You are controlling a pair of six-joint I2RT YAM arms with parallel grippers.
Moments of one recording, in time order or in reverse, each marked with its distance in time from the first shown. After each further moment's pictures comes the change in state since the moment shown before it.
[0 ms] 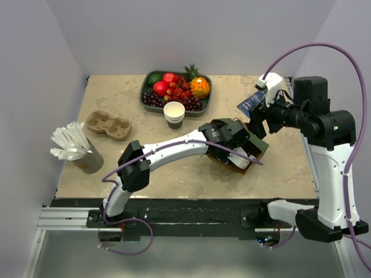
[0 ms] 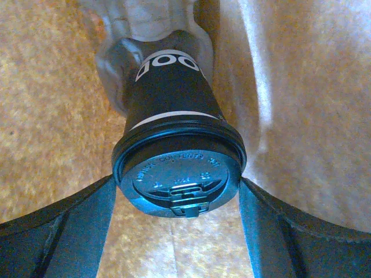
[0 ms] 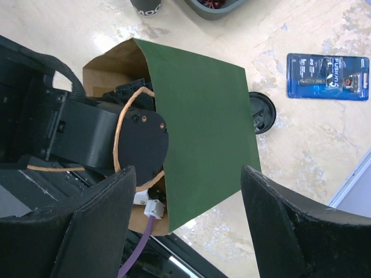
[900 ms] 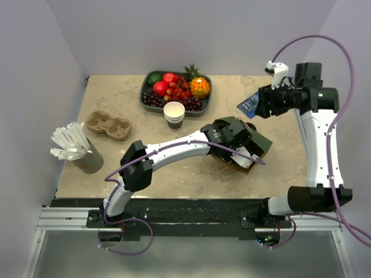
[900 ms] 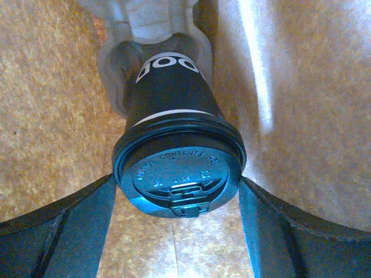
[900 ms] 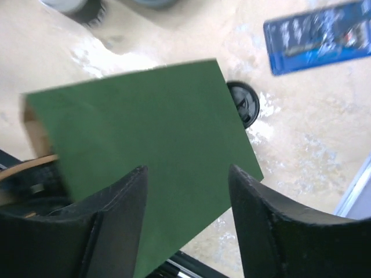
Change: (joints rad) left arm -0.003 0.030 0.006 0.067 -0.008 0.003; right arm -0.248 0.206 -0.007 0.104 -0.098 0.040
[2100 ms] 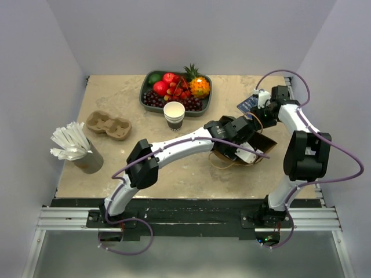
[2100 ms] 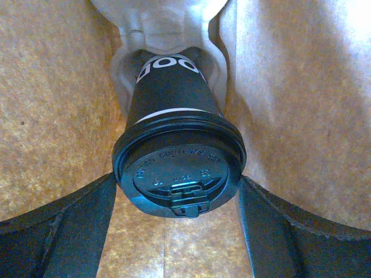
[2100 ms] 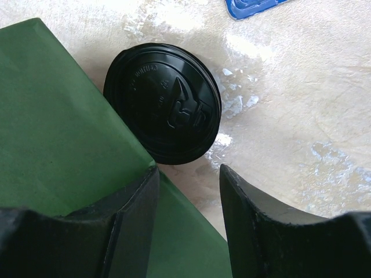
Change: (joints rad) left arm 0.021 0.077 0.102 0.000 0.052 -0.028; right arm -0.063 0.358 -0.537 0.586 0.190 -0.044
